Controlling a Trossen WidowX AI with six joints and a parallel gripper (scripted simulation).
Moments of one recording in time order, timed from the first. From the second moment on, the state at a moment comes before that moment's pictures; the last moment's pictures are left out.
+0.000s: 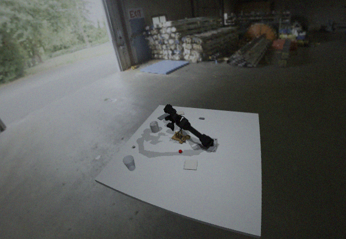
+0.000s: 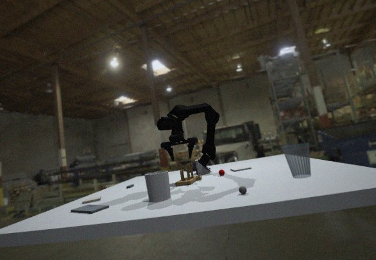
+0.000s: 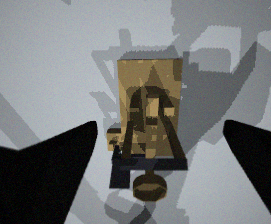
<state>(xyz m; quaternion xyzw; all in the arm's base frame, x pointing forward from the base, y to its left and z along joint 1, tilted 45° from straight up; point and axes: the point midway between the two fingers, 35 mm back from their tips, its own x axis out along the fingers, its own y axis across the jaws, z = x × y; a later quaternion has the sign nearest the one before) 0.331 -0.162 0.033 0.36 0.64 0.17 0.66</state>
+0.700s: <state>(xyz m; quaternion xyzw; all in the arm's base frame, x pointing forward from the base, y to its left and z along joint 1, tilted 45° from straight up) 0.337 -0.122 -0.006 0.36 0.64 0.17 0.66</state>
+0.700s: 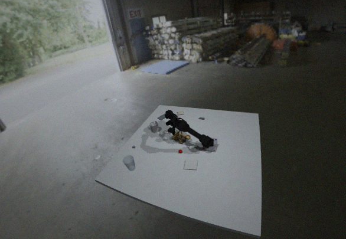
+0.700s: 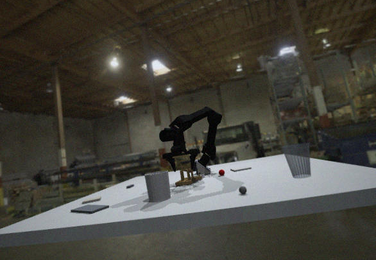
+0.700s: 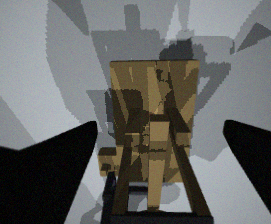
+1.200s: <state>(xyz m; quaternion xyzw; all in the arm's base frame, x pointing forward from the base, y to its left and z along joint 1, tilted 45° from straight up) 0.340 -0.105 -0.023 0.36 0.64 0.17 0.66</state>
